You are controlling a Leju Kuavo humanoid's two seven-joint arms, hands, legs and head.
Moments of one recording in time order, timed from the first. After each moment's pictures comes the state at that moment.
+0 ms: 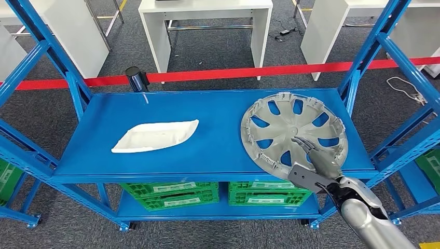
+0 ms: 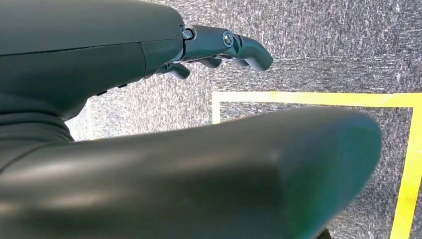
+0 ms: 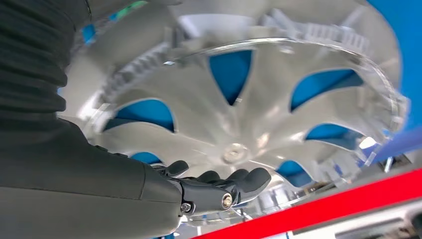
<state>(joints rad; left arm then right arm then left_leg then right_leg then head) -0.07 -0.19 1.29 -0.20 -1.03 0.09 -0.17 -0.29 -0.49 0.48 -1.37 0.56 0.13 -0.15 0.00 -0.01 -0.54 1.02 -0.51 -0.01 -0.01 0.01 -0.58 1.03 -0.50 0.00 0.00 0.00</state>
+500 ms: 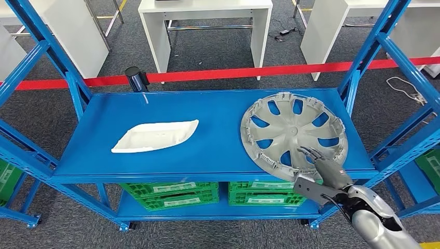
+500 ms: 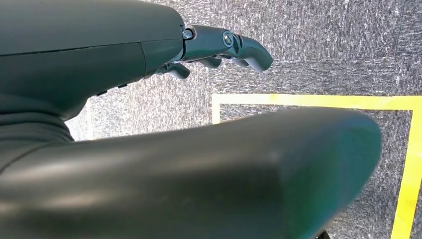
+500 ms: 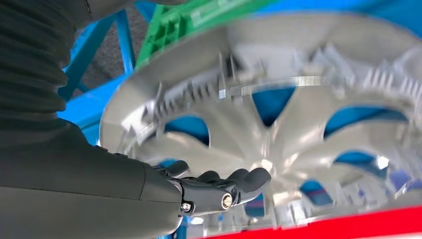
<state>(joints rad) -0.07 -0.18 1.29 -0.20 -1.04 0.09 -0.17 -0.22 -0.57 0.48 -1.47 0.61 0.16 -0.11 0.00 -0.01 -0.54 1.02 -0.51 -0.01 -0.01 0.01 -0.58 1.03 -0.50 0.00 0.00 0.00</state>
